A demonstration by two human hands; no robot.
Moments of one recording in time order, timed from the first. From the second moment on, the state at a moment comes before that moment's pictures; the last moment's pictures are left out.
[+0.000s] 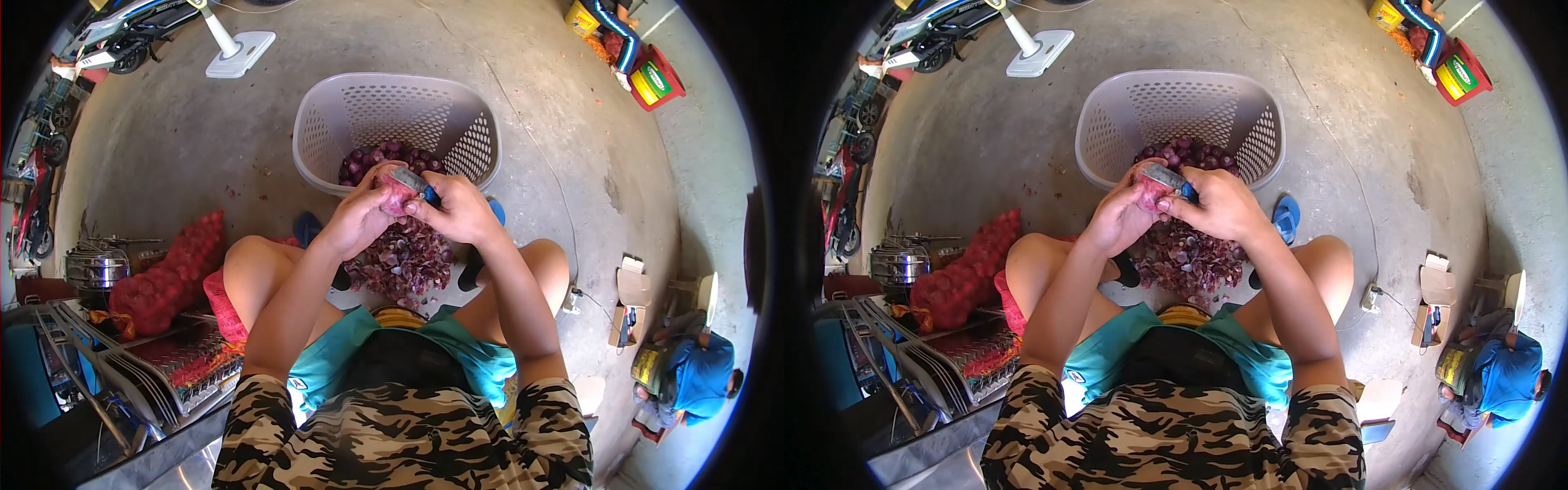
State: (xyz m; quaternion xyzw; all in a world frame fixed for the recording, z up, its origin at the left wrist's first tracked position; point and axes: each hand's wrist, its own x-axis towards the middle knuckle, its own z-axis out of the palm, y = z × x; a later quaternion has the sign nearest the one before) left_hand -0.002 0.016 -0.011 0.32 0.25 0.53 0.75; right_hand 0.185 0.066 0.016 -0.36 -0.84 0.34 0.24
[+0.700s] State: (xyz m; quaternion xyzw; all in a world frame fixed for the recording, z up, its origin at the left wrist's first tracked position) left_hand -0.001 0.019 -0.015 0.31 0.21 0.58 0.72; right_hand 0.176 0.069 0.007 -0.38 -0.85 0.25 0.29
